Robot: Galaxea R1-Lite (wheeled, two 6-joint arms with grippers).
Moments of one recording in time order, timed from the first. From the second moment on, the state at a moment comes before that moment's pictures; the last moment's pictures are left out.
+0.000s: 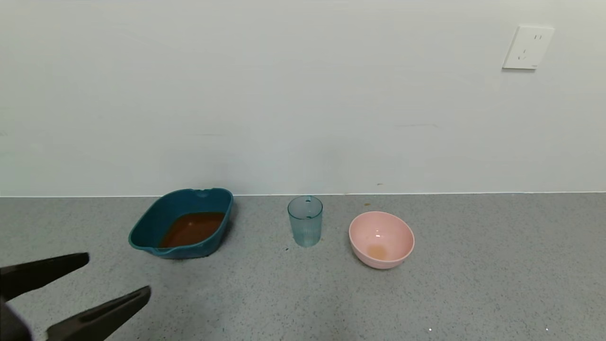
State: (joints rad) left arm -0.52 0.83 -0.68 0.20 0.15 -0.06; right arm 0.00 0.00 0.00 -0.01 0.01 0.02
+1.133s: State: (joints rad) left arm -0.04 0.26 -0.66 0.49 0.14 -0.05; right arm 0.00 0.00 0.00 -0.01 0.01 0.02
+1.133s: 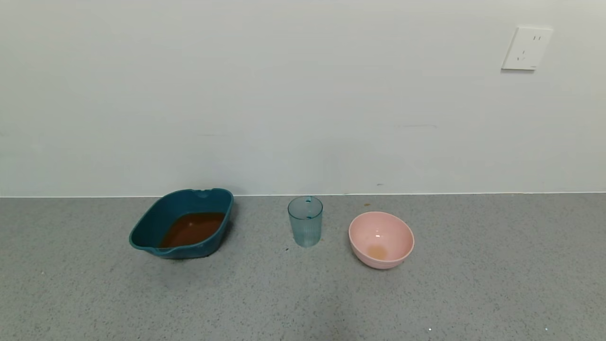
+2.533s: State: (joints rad) left arm 0.00 0.00 -0.07 -0.04 0.10 -0.05; right arm 0.00 0.00 0.00 -0.01 0.01 0.02
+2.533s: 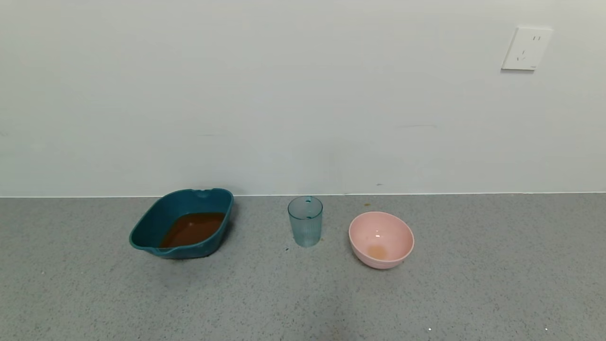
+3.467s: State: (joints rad) left arm 0.00 0.00 0.00 0.00 0.04 -0.06; right arm 0.00 0.00 0.00 -0.01 0.01 0.02
